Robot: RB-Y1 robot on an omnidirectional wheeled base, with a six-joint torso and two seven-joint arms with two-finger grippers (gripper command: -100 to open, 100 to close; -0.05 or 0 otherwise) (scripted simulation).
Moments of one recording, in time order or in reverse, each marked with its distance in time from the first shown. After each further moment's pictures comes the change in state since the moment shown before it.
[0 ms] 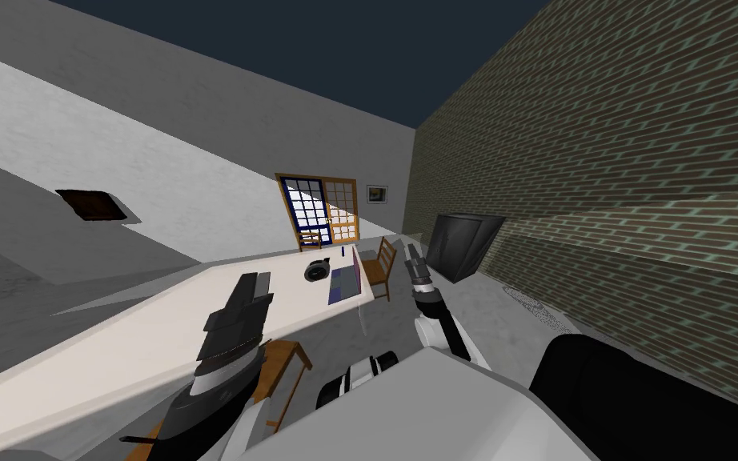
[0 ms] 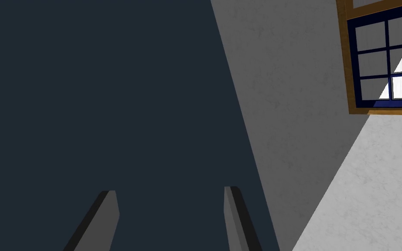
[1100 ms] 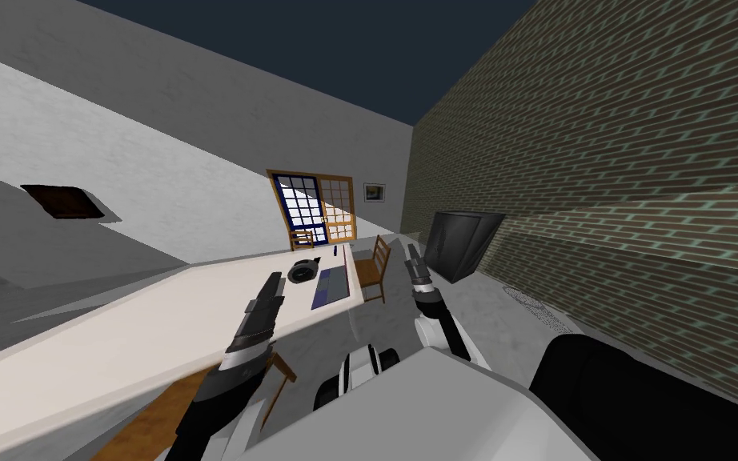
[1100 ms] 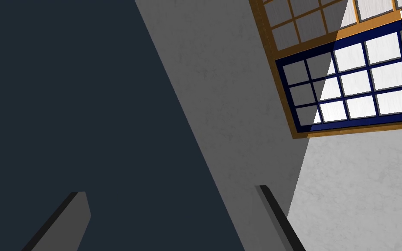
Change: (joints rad) left arm -0.032 0.083 0.010 0.080 -0.022 0.172 -0.011; right arm 0.000 0.000 0.000 0.000 0.000 0.000 0.000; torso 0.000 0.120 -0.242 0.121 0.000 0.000
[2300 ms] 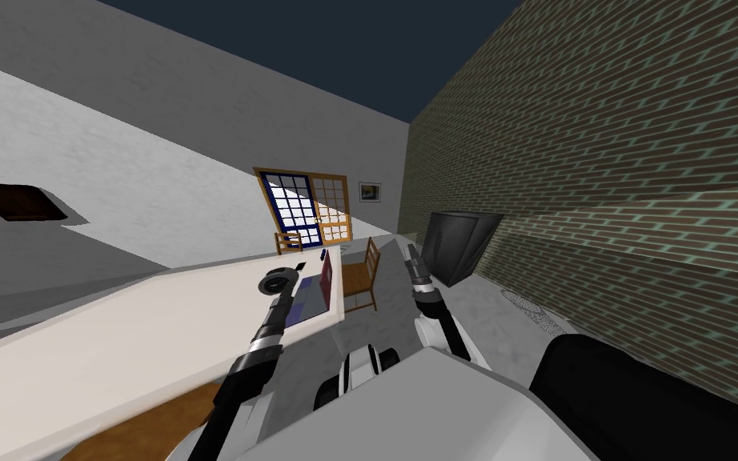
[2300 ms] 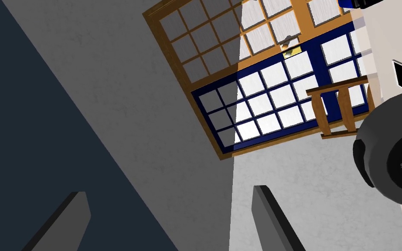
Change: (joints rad) left arm -0.045 -0.020 0.011 0.138 -0.037 0.253 -0.023; right arm 0.000 0.000 0.000 0.000 0.000 0.000 0.000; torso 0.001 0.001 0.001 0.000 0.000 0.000
